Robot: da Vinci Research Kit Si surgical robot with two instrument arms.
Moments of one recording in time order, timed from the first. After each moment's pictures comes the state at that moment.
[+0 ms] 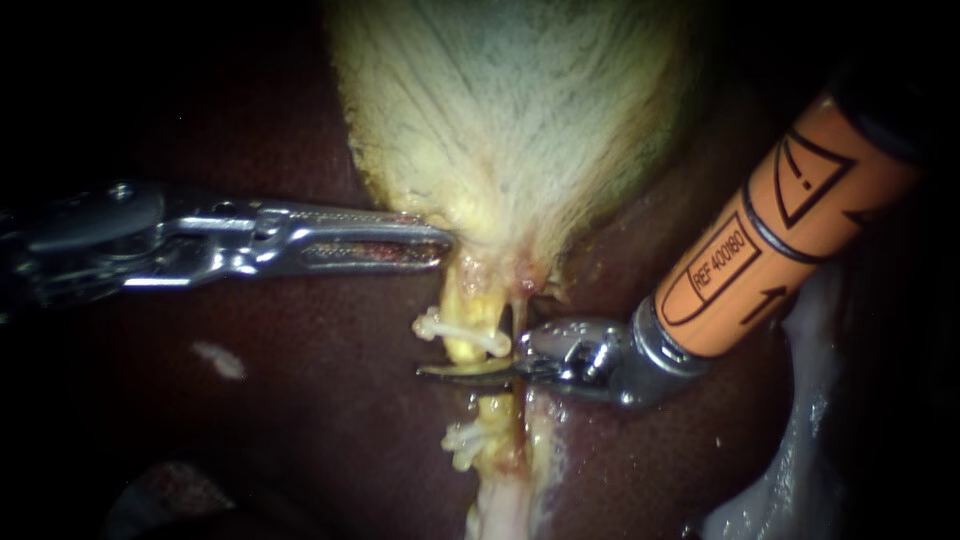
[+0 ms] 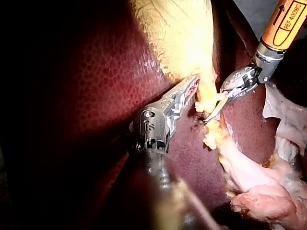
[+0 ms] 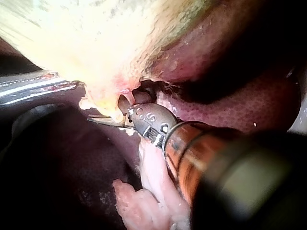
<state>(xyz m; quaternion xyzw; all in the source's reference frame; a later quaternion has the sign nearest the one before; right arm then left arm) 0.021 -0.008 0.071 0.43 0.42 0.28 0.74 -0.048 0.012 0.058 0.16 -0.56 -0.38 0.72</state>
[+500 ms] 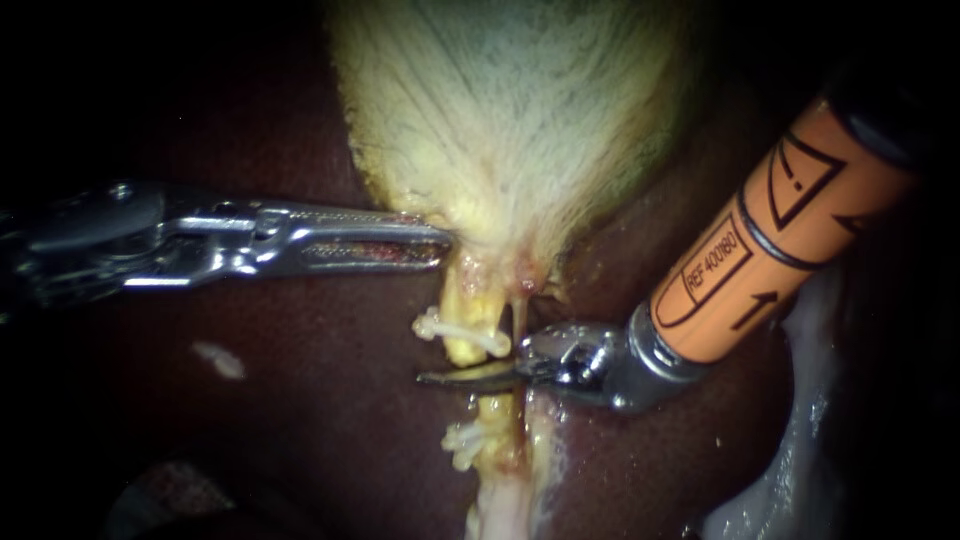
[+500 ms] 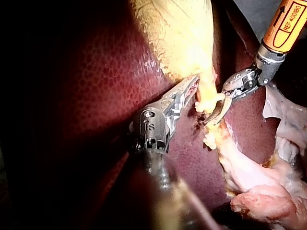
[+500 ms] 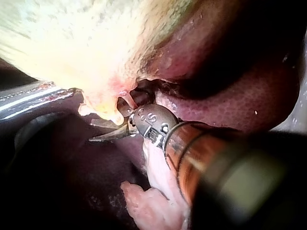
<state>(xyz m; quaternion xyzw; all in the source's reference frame) 0.021 -0.009 0.071 0.45 0.42 0.32 0.72 -0.048 0.012 0.058 0.16 -0.56 -0.38 0.72</state>
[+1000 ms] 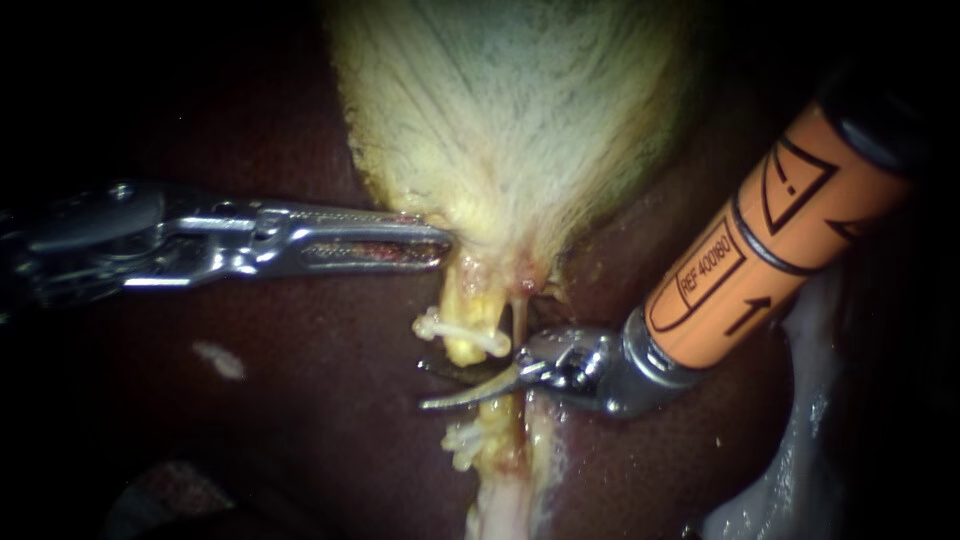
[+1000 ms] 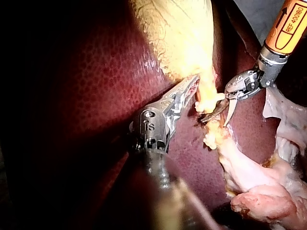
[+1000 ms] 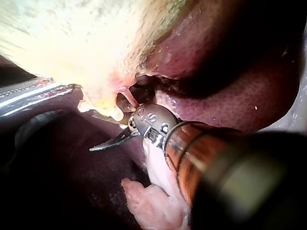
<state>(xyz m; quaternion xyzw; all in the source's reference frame) 0.021 -0.010 0.070 0.45 0.42 0.32 0.72 -0.048 0.012 0.058 0.16 -0.56 -0.38 0.72</state>
